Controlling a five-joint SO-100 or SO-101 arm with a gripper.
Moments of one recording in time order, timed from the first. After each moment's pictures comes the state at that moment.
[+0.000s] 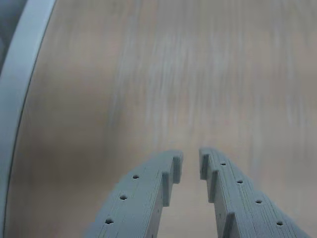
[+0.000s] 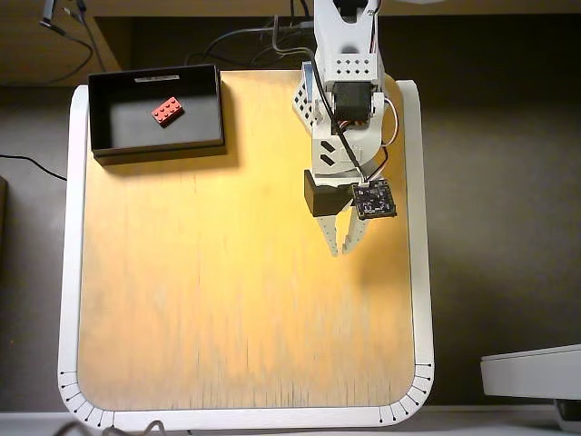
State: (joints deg) arm 4.1 175.7 161.4 58.2 190.5
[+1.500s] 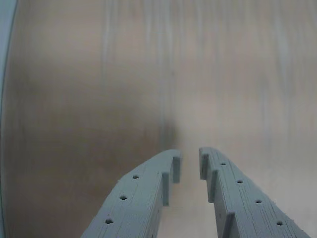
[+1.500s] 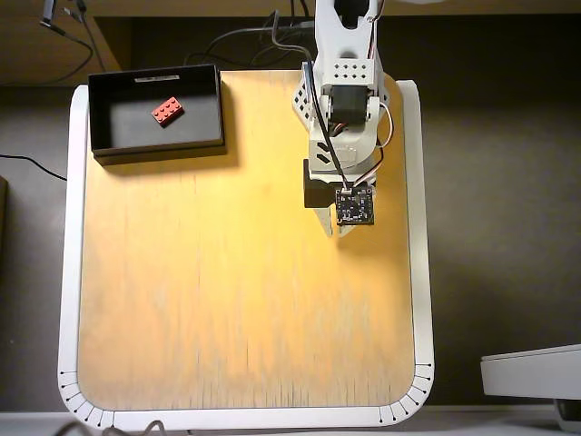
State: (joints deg) arm 3.9 183.6 172.9 71.5 182.3
